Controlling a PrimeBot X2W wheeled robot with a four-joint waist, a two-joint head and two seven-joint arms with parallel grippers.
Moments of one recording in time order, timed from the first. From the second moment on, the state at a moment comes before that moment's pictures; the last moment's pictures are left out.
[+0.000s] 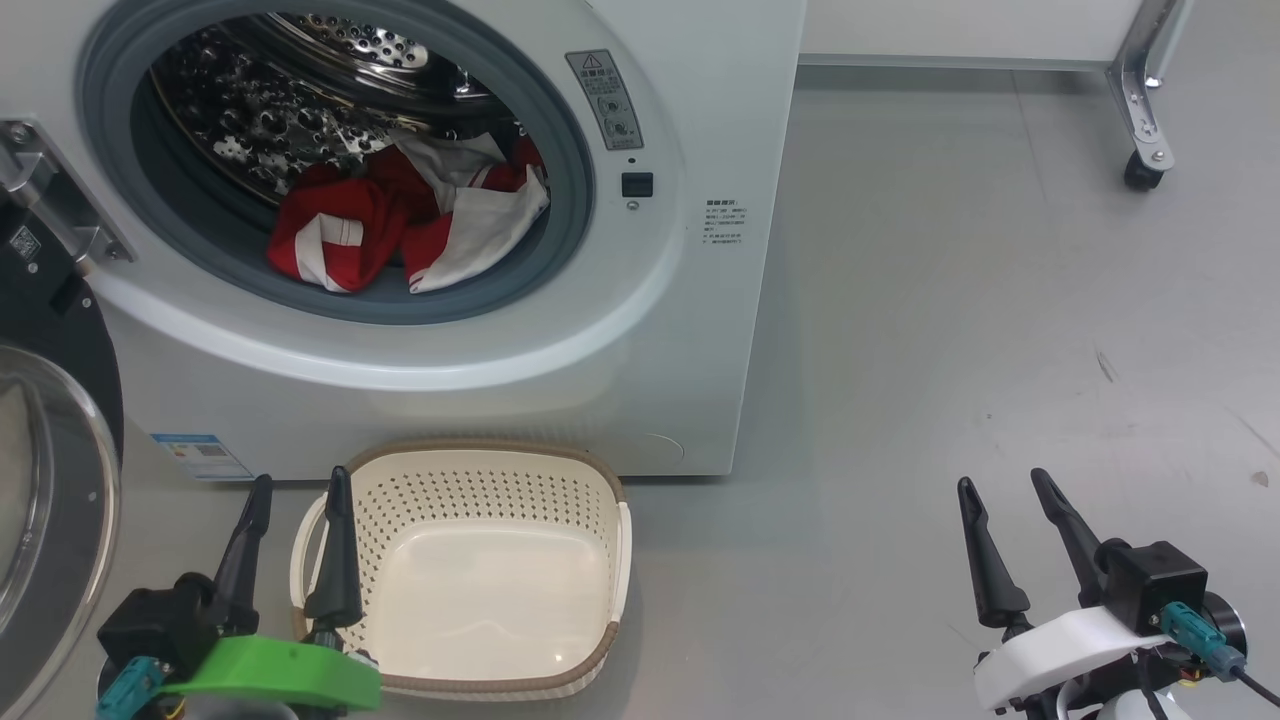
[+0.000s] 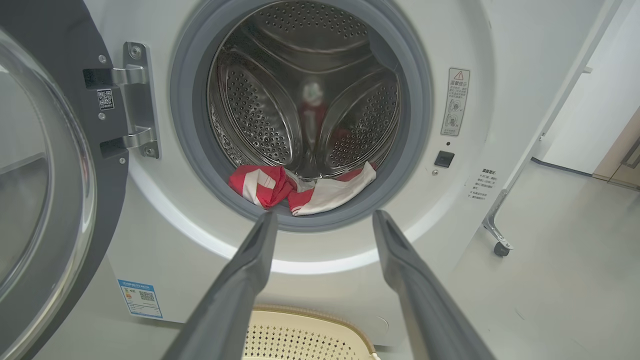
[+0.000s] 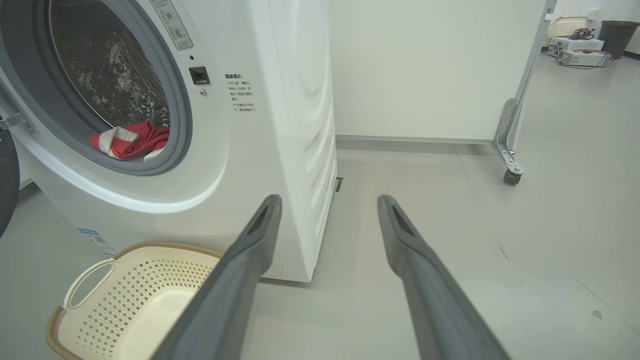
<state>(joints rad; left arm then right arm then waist) 0.00 0.06 -0.10 0.14 -0.49 -0.12 -0.25 0.04 -0.24 0.31 0.14 0.46 -0.09 -0.24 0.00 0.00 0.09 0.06</state>
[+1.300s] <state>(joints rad) 0.00 0.07 -0.10 0.13 -0.48 -0.12 -0.25 0.04 -0.23 0.31 0.15 0.46 -0.09 -0.24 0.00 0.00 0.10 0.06</state>
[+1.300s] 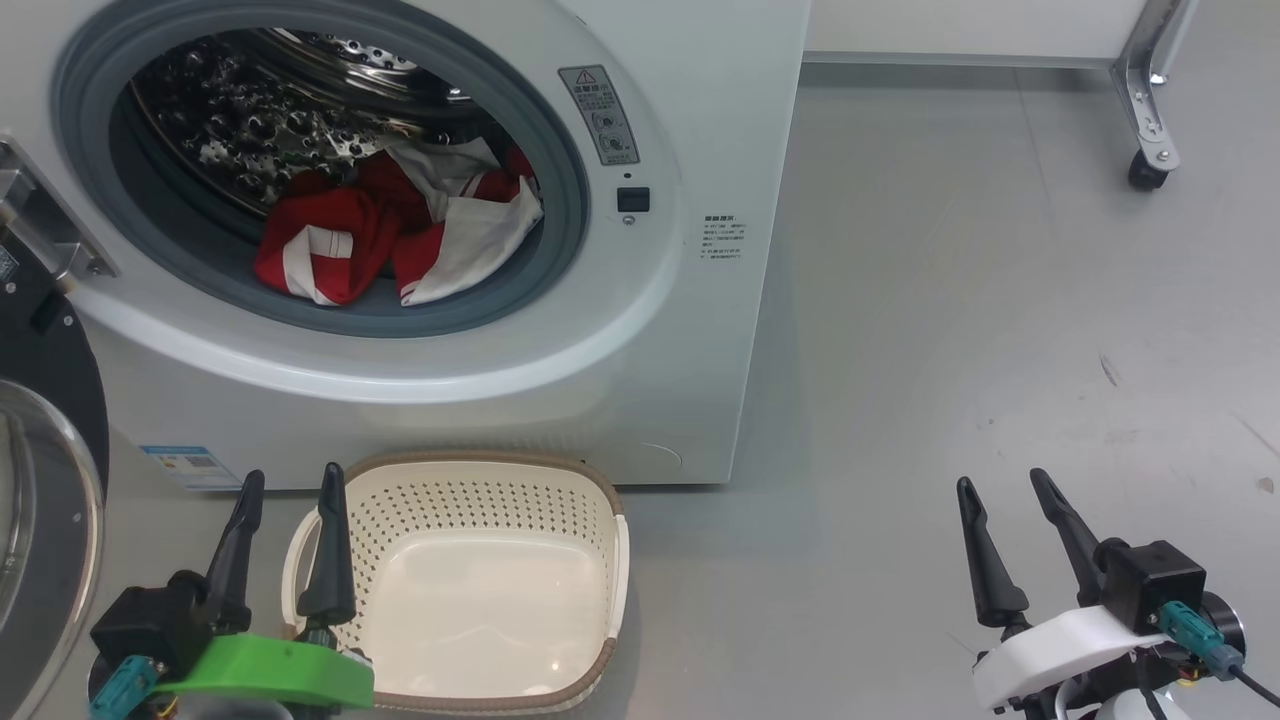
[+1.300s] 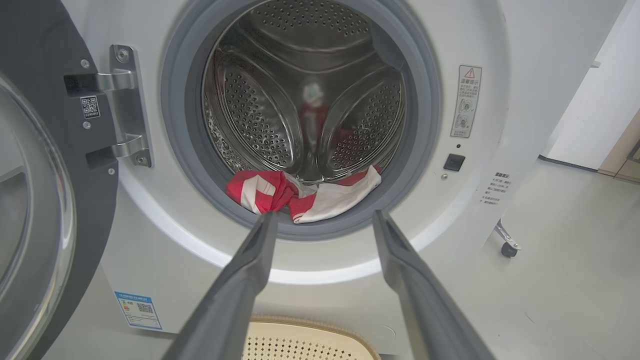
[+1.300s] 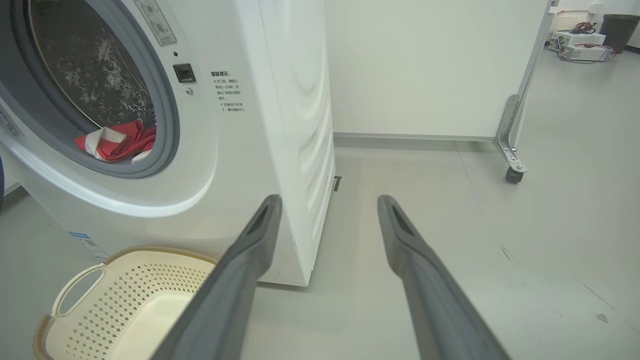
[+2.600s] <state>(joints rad) -0.28 0.30 0.01 0.14 -0.31 -0.03 -0.07 -0.07 -0.17 0.38 0.08 0.42 -0.08 -0.25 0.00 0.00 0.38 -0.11</state>
